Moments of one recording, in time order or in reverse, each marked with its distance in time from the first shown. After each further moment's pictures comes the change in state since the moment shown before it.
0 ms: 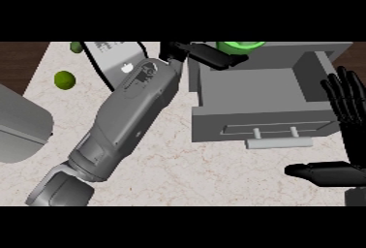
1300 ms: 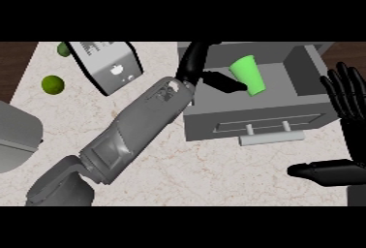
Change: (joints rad) left arm -0.035 0.000 -0.488 0.167 0.197 0.188 0.059; right arm -0.028 -0.017 -0.007 0.009 -0.035 0.040 -0.007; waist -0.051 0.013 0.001
